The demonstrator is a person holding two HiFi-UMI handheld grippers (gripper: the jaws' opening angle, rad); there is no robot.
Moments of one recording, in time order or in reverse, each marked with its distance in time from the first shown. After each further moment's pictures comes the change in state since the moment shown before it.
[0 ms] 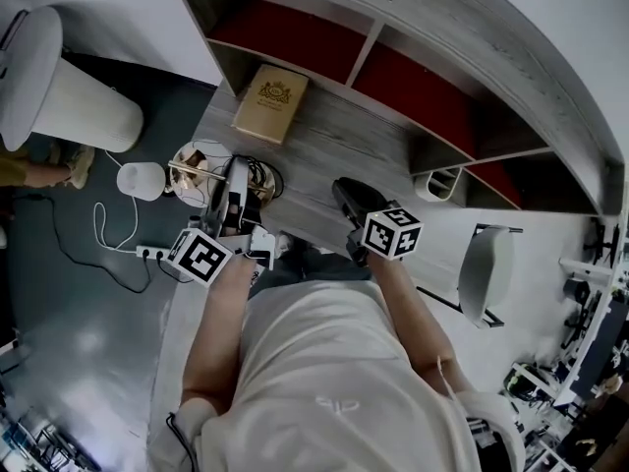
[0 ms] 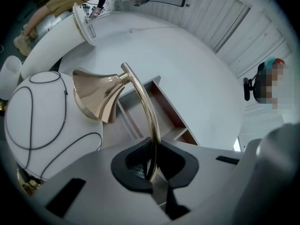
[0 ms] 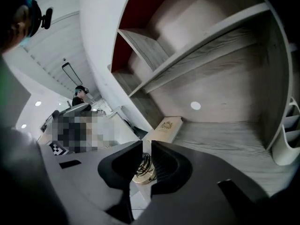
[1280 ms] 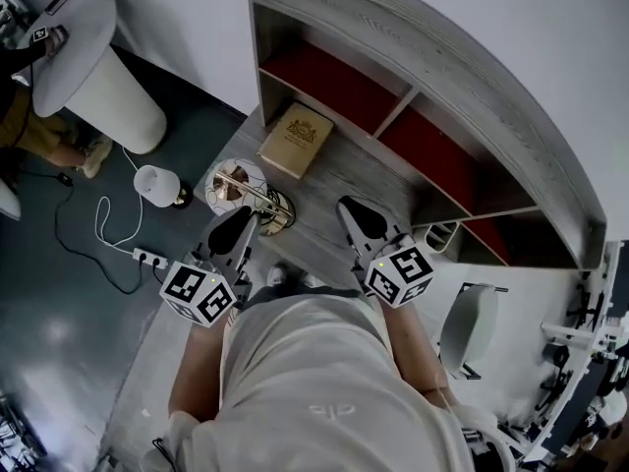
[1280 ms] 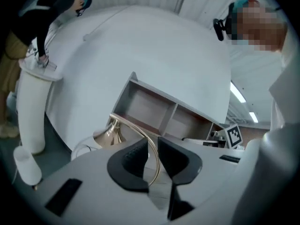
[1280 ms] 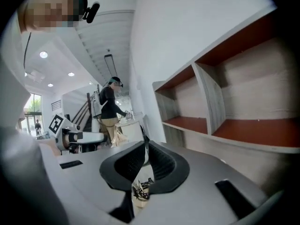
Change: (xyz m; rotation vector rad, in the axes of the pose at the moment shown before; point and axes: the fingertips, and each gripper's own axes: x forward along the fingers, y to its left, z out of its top) left arm -0.069 -0.021 0.014 0.531 0.216 0.023; right arm -0.021 0.135 0.105 -0.465 -0.128 0.167
